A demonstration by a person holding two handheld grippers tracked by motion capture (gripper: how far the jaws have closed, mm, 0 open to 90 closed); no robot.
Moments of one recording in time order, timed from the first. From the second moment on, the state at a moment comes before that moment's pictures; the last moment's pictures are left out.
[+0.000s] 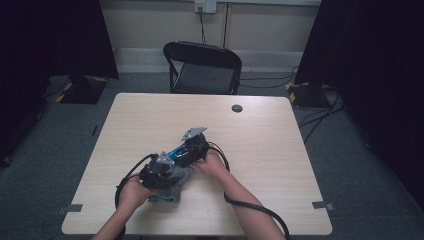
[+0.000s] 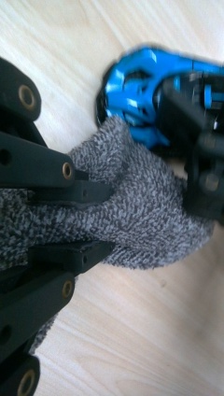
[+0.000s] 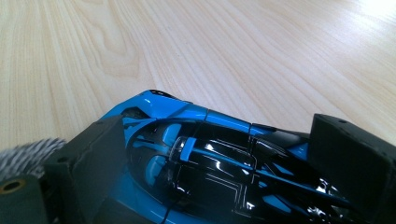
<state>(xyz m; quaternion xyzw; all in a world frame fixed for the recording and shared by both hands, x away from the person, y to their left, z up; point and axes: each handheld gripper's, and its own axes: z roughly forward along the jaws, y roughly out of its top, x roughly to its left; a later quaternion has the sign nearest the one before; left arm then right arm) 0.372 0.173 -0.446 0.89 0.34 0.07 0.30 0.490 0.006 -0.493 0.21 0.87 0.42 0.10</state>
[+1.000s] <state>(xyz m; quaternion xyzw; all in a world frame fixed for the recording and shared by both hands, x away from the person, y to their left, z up) 0.410 0.254 -0.448 0.81 0.48 0.17 0.30 0.489 0.006 -0.493 0.21 0.87 0.43 0.10</state>
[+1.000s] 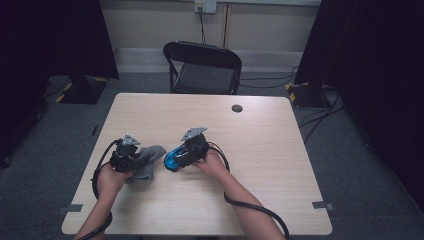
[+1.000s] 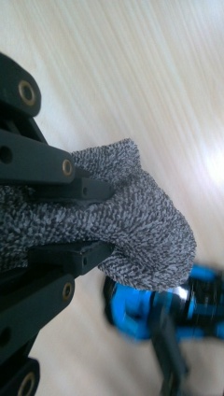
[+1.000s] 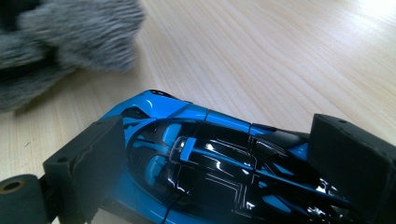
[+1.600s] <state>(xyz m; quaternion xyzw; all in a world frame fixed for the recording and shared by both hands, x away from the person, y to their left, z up) 0.420 0.227 -0.471 0.84 0.46 0.15 0.25 0.489 0.006 -0.493 0.21 0.87 0.42 0.10</state>
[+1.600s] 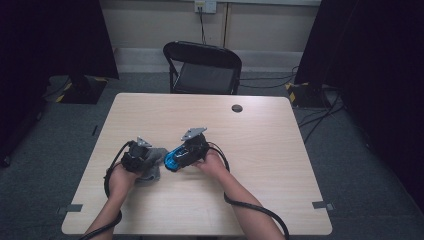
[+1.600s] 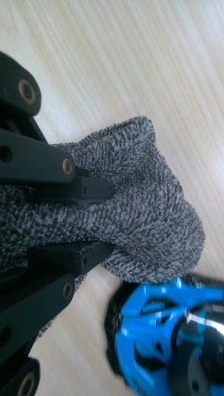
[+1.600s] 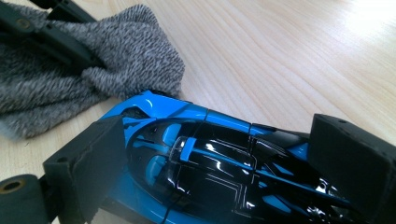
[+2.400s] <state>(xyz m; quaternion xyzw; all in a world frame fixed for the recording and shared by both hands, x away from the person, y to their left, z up) 0.392 0.208 -0.468 0.86 0.43 0.08 0.26 0.489 0.006 -0.493 0.21 0.87 0.42 0.10</state>
